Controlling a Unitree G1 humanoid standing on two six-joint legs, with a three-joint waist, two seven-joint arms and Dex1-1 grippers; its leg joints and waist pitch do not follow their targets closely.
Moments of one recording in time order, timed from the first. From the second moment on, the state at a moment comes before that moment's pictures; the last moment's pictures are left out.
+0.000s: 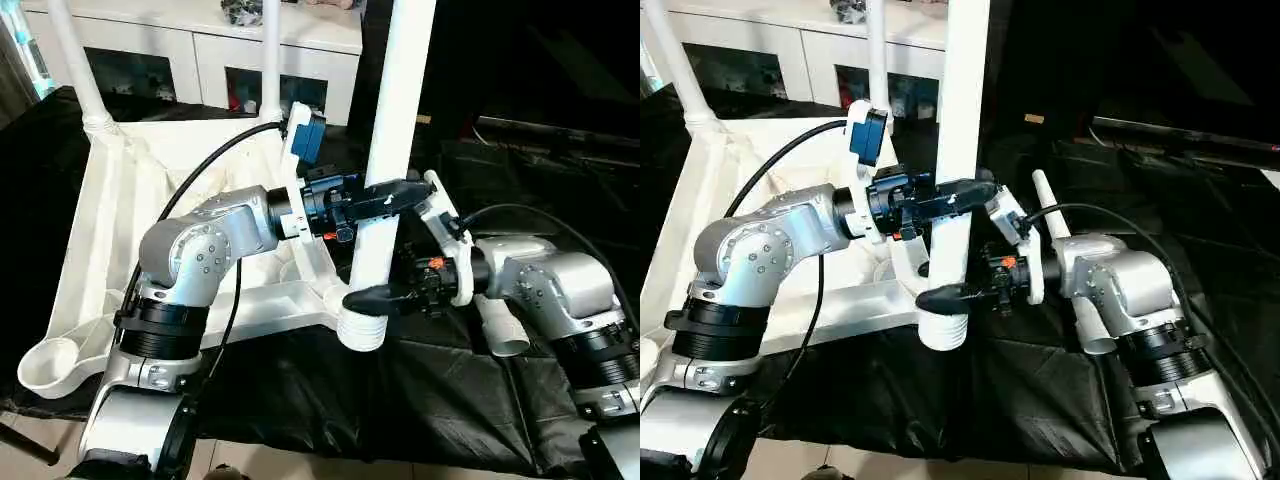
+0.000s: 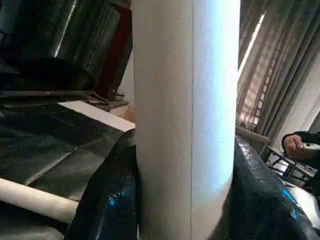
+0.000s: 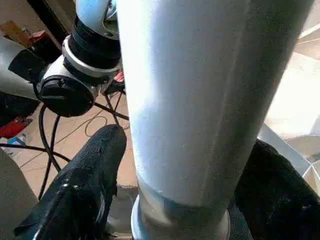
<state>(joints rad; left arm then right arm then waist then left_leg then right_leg) -0.75 0.17 -0.02 0.07 -0.70 0.82 -0.89 -0.62 -0.46 0.20 0.18 0.53 0.76 1.38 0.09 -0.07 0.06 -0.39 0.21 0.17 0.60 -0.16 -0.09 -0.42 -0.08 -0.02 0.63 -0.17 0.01</state>
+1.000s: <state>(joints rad) -0.76 0.10 0.07 0.11 -0.69 0.67 -0.79 -0.61 -0.41 0.19 0.20 0.53 0.75 1.31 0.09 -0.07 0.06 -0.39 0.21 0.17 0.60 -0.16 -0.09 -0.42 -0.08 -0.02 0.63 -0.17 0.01</state>
